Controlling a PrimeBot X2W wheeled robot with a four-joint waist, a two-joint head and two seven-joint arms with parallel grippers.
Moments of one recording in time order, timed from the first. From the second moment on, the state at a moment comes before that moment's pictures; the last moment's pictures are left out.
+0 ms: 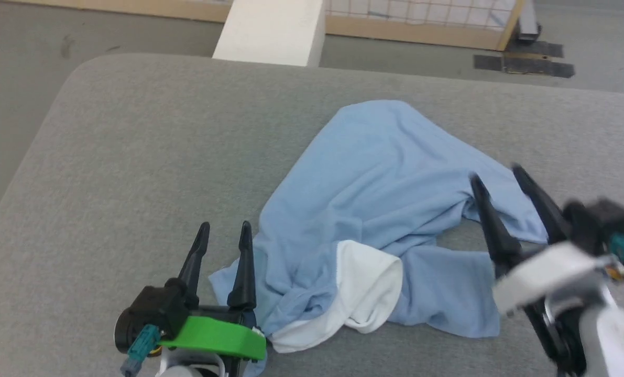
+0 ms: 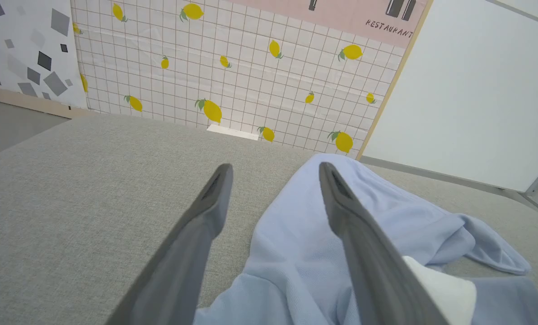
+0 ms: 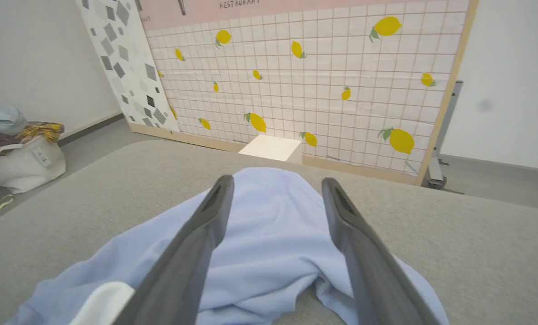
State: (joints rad) left arm 0.00 0.08 -0.26 -0.05 -0.31 0.07 -0.26; right arm -0.16 -0.15 0.09 -0.08 0.26 0.13 0.10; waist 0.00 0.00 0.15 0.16
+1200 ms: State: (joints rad) left arm 0.00 0.08 -0.24 -0.07 -0.31 0.10 -0.26; right arm -0.07 -0.14 -0.21 -0.12 0.11 0.13 0.43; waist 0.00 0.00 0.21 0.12
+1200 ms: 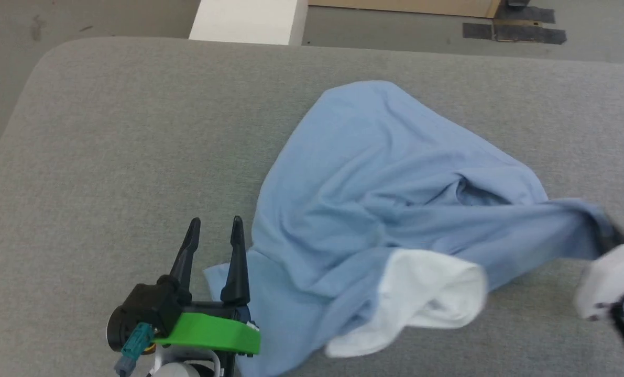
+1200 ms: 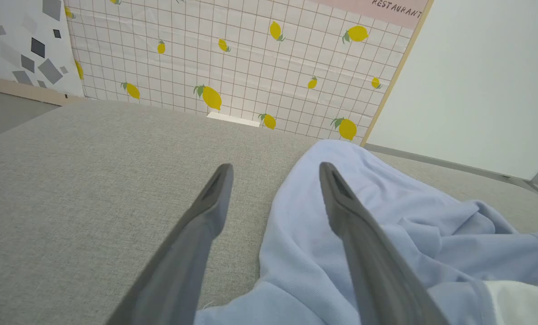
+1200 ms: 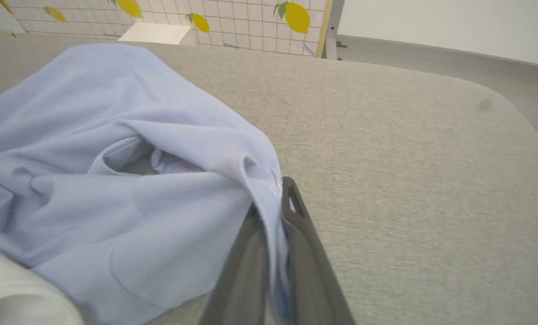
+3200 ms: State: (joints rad) left arm 0.19 0.15 -0.41 -0.21 -0.39 0.13 0.41; right arm 0.09 -0.05 -0.27 -0.25 0.16 0.13 -0.10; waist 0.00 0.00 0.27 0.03
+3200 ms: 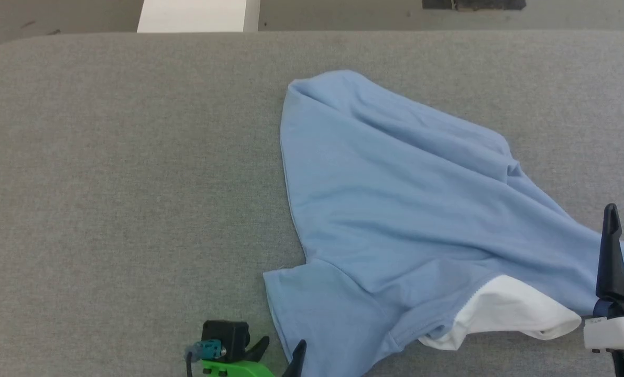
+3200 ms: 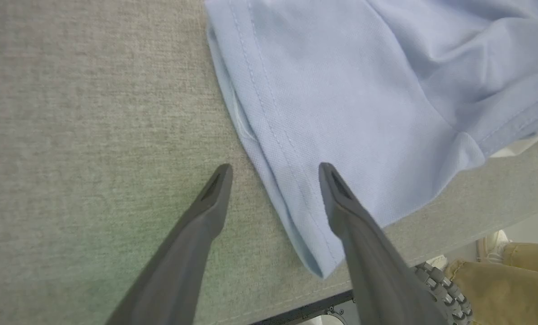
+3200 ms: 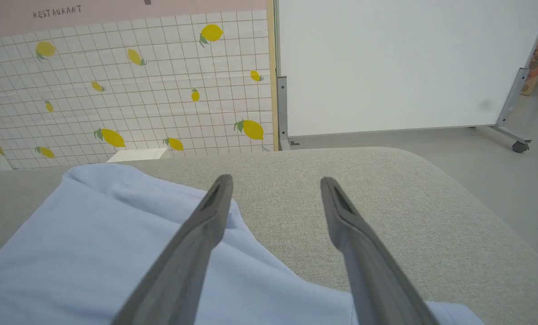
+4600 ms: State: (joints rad) left arm 0.13 0.24 -0.12 -0.25 -0.52 0.16 0.22; right arm 0.05 -0.05 -0.31 -0.25 0.11 0.13 -0.04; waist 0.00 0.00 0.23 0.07
